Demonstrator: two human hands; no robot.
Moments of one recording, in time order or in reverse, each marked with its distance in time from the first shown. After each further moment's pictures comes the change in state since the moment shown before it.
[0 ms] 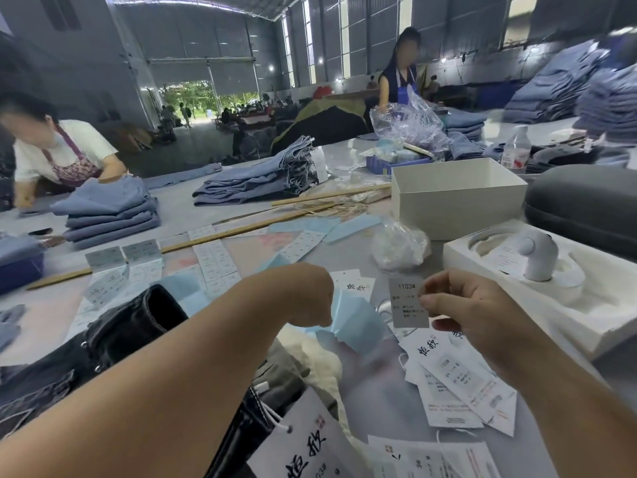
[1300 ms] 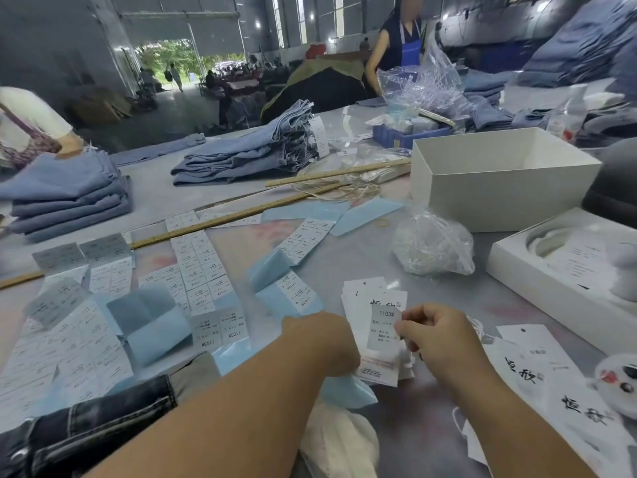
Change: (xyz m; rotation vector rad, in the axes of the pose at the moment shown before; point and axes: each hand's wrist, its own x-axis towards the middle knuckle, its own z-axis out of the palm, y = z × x) left_hand 0.127 -0.033 0.081 -0.049 -0.201 -0.083; right_hand 0.115 0.089 0.086 -0.079 0.178 0.198
